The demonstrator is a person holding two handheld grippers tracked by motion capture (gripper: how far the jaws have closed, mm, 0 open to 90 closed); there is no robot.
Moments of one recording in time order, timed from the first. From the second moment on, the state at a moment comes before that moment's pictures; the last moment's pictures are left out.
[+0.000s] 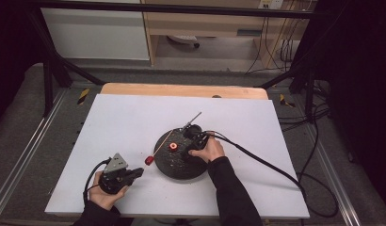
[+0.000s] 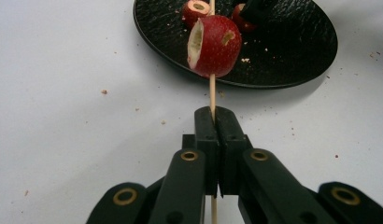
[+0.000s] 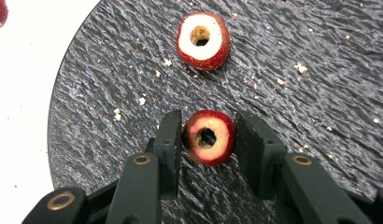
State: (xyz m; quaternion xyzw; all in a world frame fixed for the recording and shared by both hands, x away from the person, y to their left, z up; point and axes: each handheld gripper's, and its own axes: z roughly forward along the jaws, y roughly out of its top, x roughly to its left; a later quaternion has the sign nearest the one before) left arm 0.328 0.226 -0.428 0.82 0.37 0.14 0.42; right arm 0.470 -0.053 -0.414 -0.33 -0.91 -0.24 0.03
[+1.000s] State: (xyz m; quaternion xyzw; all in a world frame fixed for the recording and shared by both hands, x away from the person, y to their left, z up) left arm 0.326 0.226 -0.426 0.82 0.37 0.14 0.42; right arm 0.456 -0.074 -0.387 -0.36 -0.88 -0.31 0.02
